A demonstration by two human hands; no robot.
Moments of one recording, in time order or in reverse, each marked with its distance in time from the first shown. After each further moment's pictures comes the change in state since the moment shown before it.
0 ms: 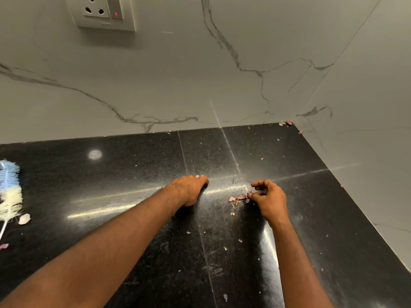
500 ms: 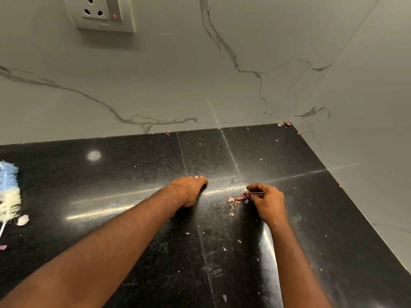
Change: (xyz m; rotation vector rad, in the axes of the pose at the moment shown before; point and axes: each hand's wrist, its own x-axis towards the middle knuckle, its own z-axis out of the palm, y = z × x) left_hand -0.001 0.001 0.000 -0.016 -0.007 -0.009; right_hand -0.004 -0.004 -0.001 -0.193 -0.018 -0.034
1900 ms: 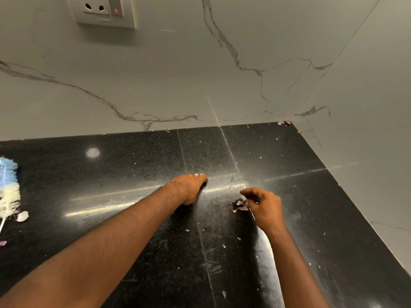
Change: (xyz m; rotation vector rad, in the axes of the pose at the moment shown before) left_hand -0.003 0.002 -0.001 0.015 -0.001 0.000; right_hand -0.023 0.008 0.012 0.097 -0.041 -0.126
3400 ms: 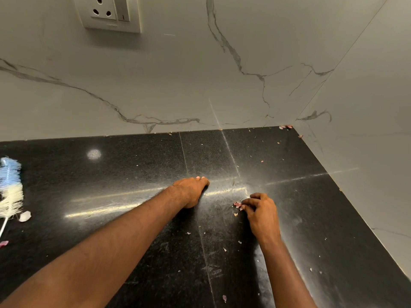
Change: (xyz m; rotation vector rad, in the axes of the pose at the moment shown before) left_hand -0.001 0.002 0.002 -0.012 0.014 -0.005; right_hand -0.004 0.008 0.015 -0.406 0.072 -0.055
